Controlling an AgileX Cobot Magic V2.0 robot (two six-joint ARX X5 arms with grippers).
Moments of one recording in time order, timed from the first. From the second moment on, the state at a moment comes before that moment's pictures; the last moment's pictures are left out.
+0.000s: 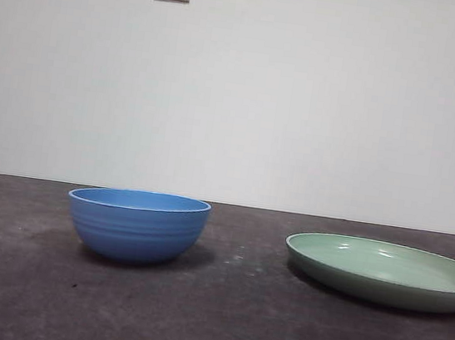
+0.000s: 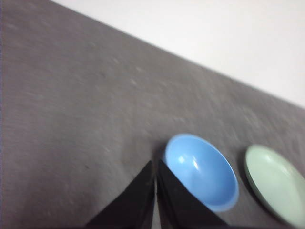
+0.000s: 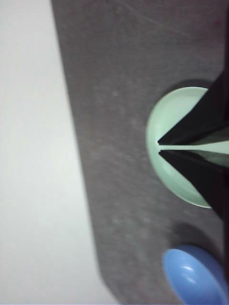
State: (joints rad) left arm 0.01 0.28 0.49 -0.52 0.32 -0.36; right arm 0.05 0.23 0.48 -0.42 -0.23 0.28
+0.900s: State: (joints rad) left arm -0.17 0.69 0.80 -0.88 0.60 -0.03; right arm 0.15 0.81 0.94 -1.00 -0.50 -0.05
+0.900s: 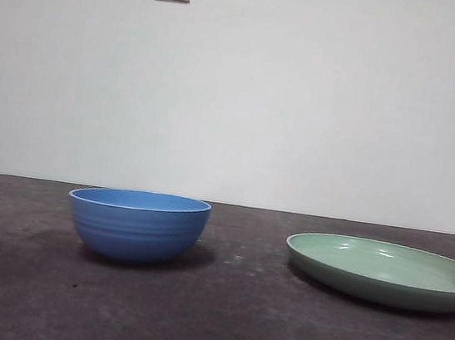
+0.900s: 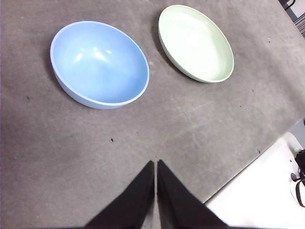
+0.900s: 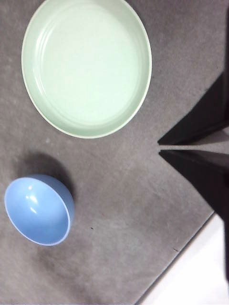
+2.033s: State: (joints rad) left arm -0.23 0.89 0.91 -0.82 0.52 -0.09; right arm 0.15 0.81 0.94 -1.00 -0.50 -0.04
